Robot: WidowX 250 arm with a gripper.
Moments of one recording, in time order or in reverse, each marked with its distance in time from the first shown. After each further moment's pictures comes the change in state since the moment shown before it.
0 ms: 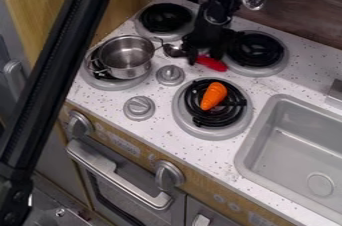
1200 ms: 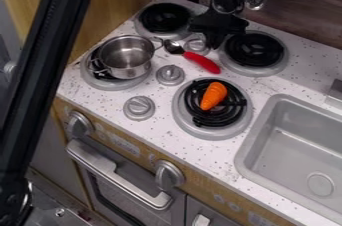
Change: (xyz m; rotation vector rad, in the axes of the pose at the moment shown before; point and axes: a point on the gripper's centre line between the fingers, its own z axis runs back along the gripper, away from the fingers) arm 0.005 -0.021 0.042 -0.096 -0.191 -0.333
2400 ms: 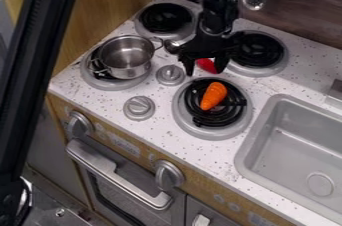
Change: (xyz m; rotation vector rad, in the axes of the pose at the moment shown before) arm -0.048 0.025 -0.009 0.004 0.159 0.213
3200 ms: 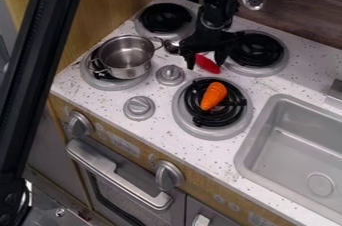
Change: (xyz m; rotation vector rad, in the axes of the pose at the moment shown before) arm 0.017 -0.006 0.000 -0.011 -0.035 0.041
